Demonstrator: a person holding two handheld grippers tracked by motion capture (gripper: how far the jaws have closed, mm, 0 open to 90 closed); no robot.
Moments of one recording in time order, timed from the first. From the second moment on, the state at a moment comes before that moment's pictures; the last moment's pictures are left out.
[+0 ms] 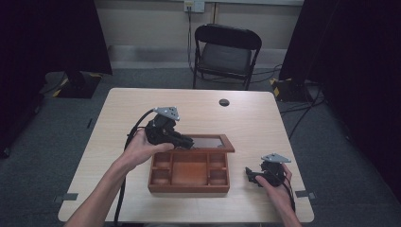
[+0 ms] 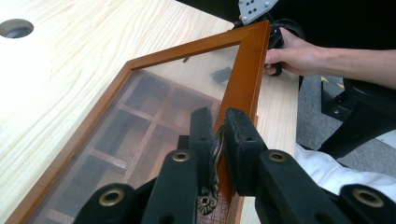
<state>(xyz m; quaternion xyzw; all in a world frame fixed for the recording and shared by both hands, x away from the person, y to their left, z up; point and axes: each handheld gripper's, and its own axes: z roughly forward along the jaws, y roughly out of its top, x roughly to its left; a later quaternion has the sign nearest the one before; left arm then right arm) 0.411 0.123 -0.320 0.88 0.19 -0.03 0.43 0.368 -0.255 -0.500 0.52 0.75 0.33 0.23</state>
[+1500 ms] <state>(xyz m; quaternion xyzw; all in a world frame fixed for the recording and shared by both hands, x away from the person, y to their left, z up) 0.411 0.123 -0.319 0.88 0.19 -0.03 0.43 0.368 -0.255 -0.500 0.52 0.75 0.33 0.23</state>
